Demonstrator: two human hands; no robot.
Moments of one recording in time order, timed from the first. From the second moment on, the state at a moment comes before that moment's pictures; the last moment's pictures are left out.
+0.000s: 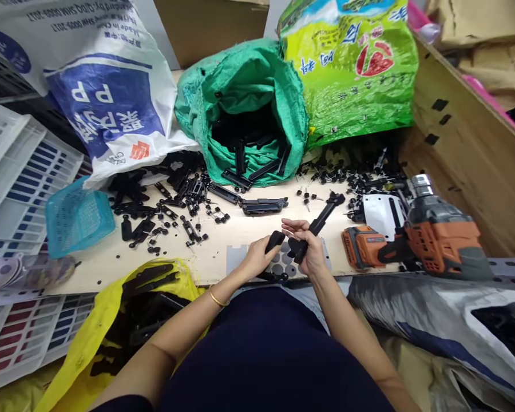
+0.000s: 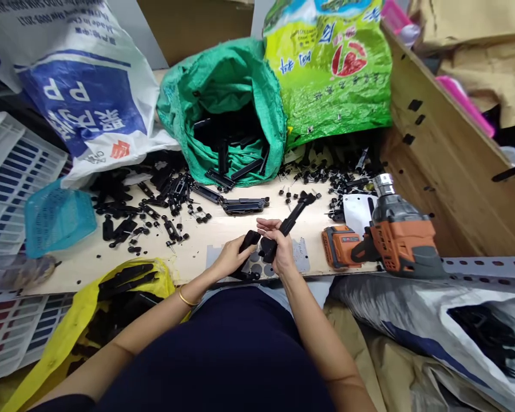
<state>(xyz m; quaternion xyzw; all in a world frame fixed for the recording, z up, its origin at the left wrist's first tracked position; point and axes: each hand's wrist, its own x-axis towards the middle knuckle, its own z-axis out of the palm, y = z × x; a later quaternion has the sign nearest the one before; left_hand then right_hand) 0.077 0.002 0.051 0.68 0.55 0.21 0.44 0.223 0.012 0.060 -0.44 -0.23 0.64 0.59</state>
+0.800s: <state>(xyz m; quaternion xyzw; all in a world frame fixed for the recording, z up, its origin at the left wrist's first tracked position) 0.094 -0.017 0.064 0.73 0.59 0.16 0.32 0.215 0.022 0.059 -0.45 -0.23 0.68 0.54</state>
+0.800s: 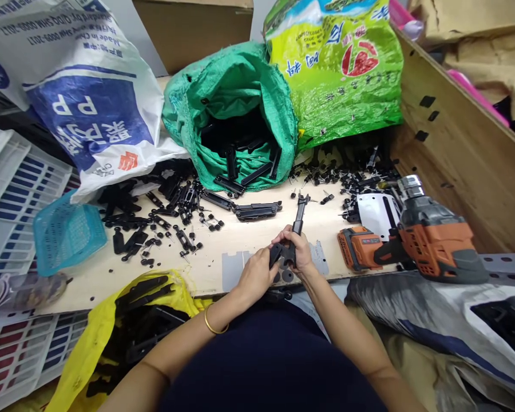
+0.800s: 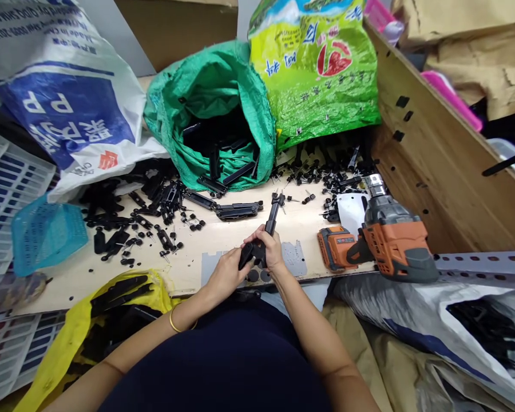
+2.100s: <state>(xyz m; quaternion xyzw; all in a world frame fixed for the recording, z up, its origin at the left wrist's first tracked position) 0.075 0.012 0.043 0.77 0.51 0.01 0.39 0.204 0.014 0.020 -0.59 -0.18 0.52 0.59</state>
